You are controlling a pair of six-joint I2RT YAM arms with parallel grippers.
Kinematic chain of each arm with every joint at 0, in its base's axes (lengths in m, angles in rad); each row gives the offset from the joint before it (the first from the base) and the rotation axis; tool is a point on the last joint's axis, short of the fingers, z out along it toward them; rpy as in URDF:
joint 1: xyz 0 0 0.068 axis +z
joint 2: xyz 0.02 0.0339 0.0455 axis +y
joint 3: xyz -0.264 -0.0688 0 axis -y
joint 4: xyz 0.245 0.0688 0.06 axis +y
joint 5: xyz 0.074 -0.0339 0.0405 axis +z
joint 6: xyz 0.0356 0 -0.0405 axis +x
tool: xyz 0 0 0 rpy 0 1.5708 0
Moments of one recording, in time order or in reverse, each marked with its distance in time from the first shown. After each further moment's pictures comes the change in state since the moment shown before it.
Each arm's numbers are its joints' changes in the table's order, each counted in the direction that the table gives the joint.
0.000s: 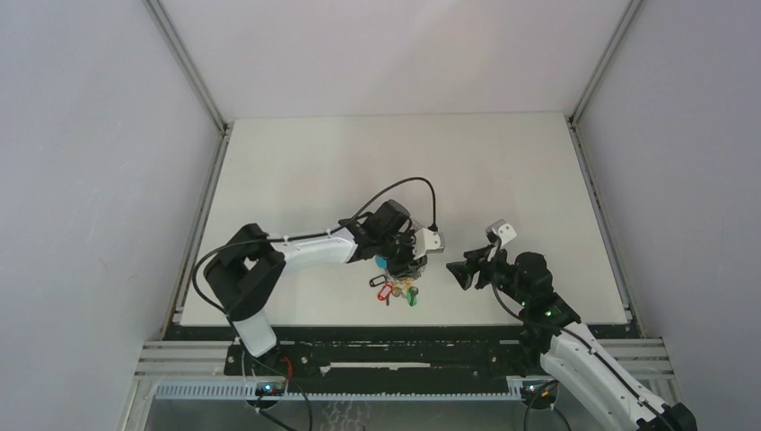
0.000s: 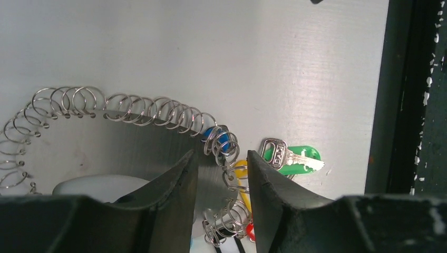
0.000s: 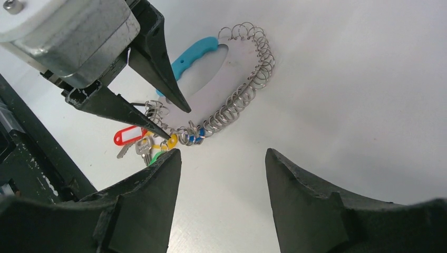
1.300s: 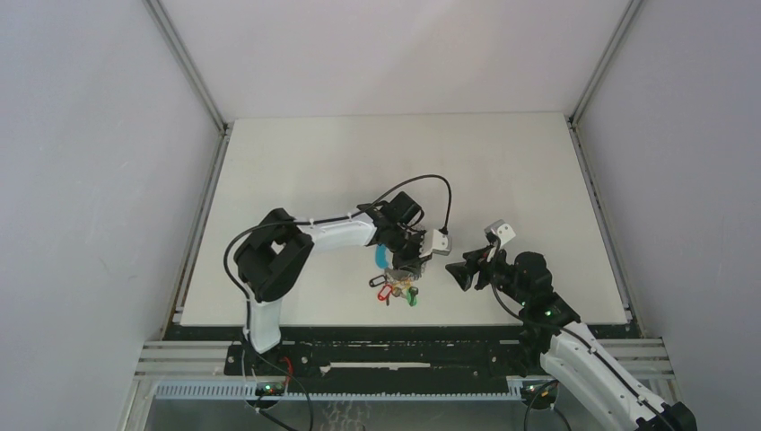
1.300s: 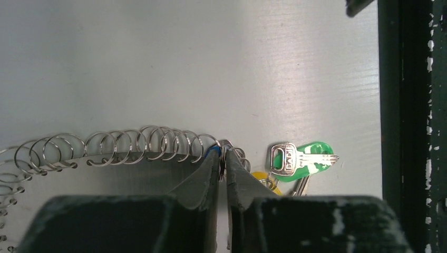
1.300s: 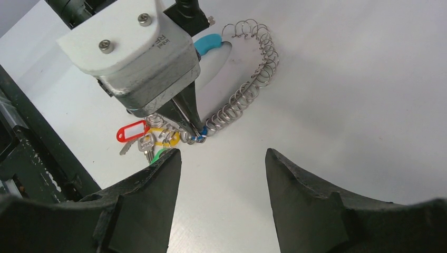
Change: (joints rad) left arm 0.032 0.212 0.236 0.251 -0.156 0.245; right arm -0.002 0.007 0.000 0.003 0.019 0.000
